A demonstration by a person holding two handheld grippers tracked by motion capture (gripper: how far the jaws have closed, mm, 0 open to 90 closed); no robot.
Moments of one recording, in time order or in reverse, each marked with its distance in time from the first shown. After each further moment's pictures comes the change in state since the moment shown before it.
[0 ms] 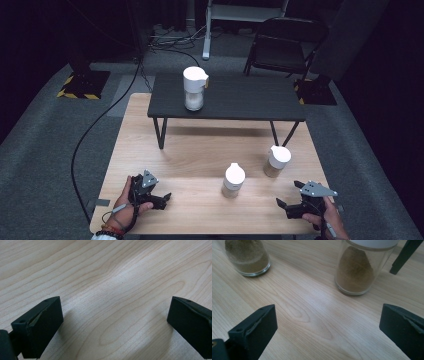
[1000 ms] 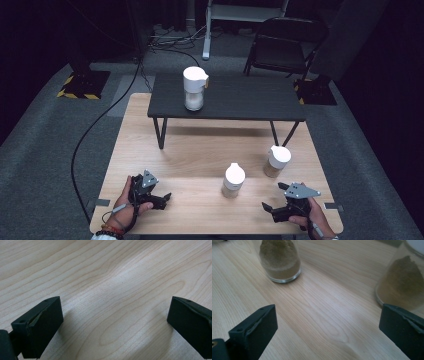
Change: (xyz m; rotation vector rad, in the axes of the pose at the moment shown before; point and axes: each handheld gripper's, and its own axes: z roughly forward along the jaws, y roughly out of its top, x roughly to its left) left arm 0.000 0.000 0.000 0.000 0.000 0.001; right arm 0.017 0.013 0.024 -0.002 0.109 -0.042
